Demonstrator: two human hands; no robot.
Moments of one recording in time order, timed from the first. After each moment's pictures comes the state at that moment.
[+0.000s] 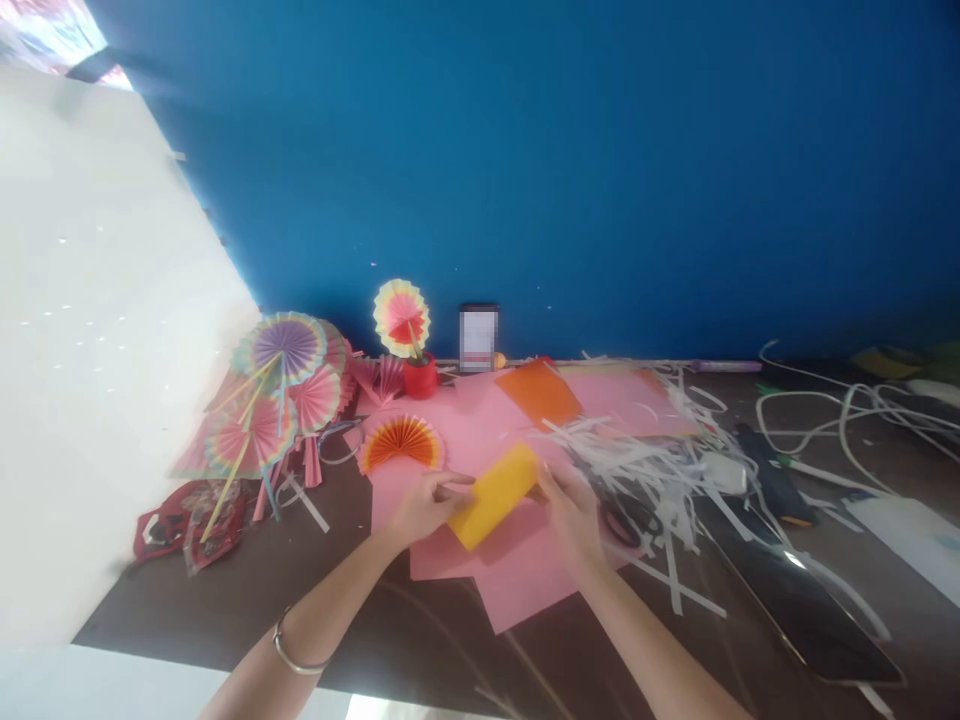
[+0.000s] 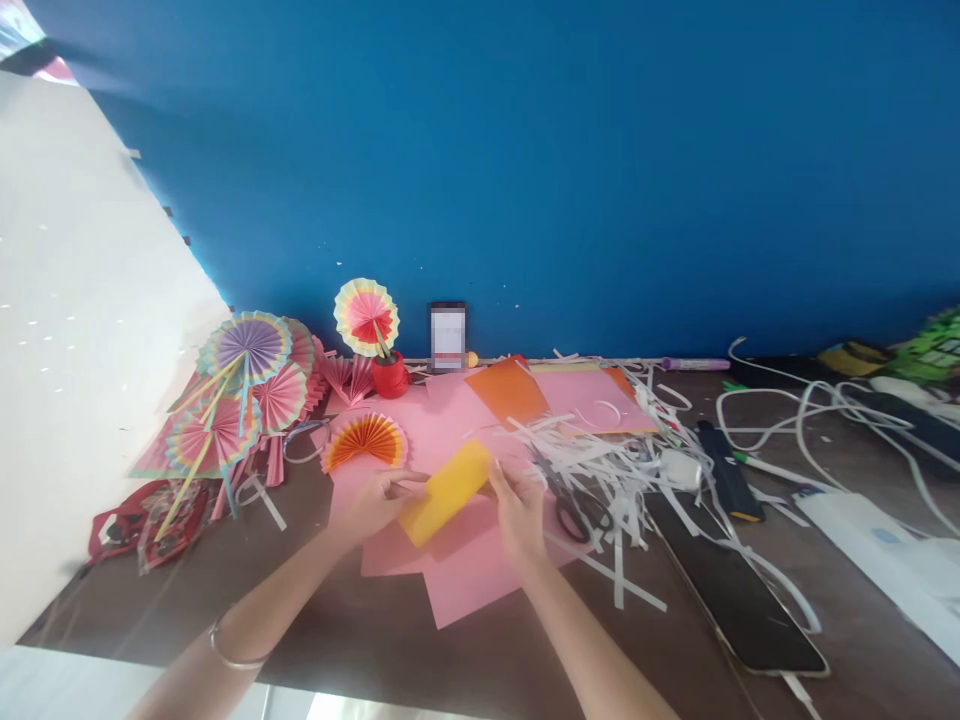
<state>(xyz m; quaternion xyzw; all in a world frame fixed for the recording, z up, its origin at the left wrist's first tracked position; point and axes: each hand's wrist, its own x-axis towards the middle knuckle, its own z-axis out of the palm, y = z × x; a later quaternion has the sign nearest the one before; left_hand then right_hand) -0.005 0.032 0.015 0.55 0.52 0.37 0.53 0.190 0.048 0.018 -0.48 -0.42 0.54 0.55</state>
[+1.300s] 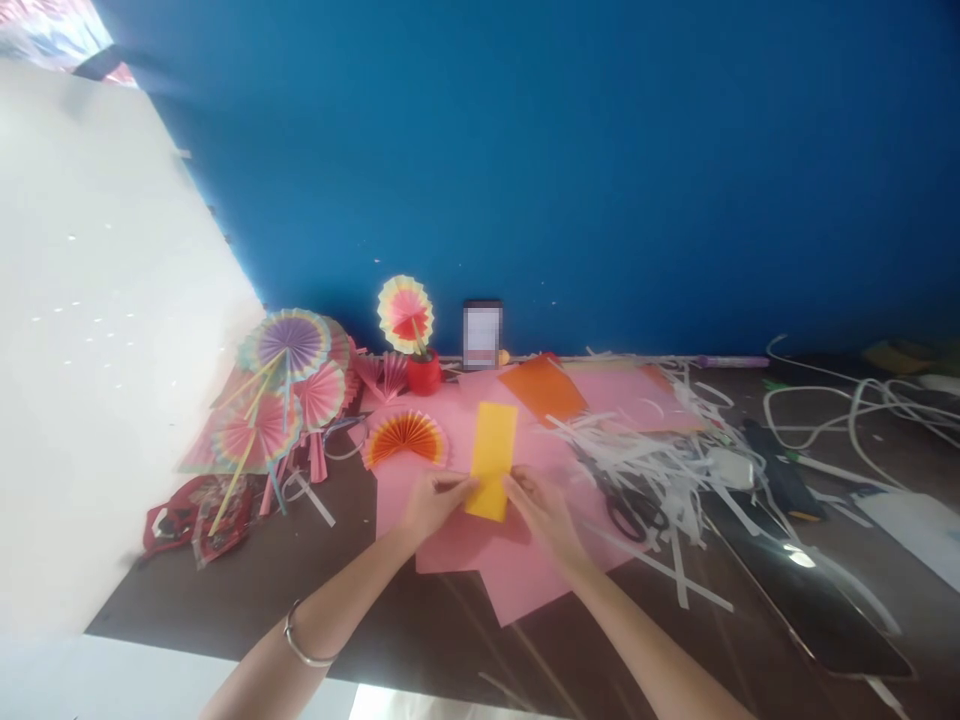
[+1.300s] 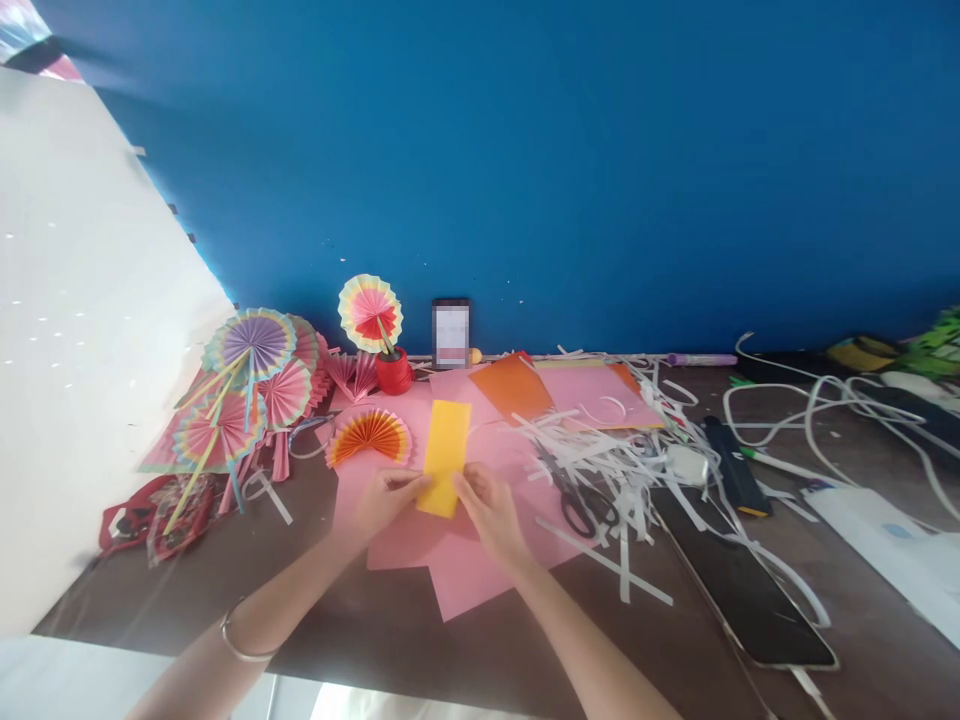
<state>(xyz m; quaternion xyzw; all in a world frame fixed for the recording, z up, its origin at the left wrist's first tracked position) 0.000 0.029 0.017 0.57 0.50 0.42 0.50 0.172 0.040 0.010 -0.47 -0.57 0.50 0.45</state>
